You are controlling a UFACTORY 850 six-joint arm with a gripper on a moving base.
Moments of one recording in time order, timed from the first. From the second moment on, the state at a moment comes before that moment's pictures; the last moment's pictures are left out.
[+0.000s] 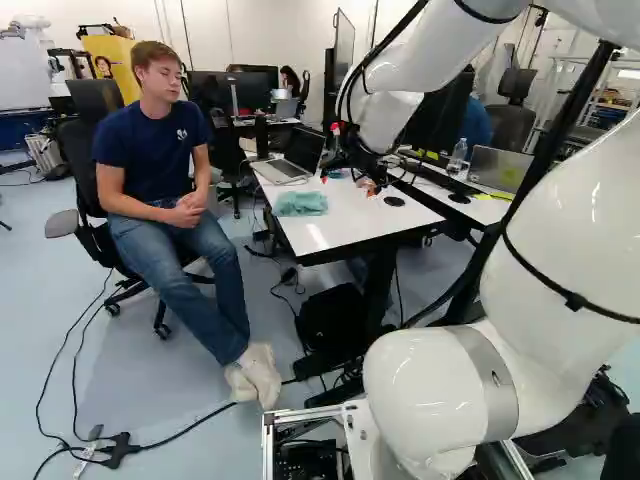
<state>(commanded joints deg) -2.1 5.9 -45.4 17.4 -15.8 0.0</state>
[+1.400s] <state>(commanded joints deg) -0.8 12.3 -19.8 6.4 25.9 0.0</state>
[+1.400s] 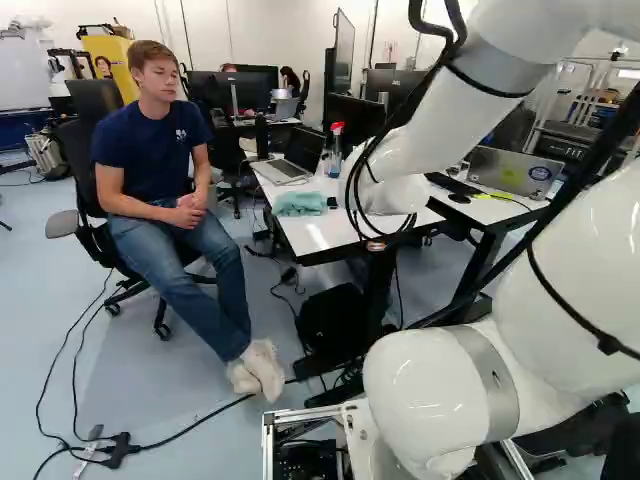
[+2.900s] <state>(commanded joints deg) 0.0 15.9 -5.3 0.1 49.6 0.0</state>
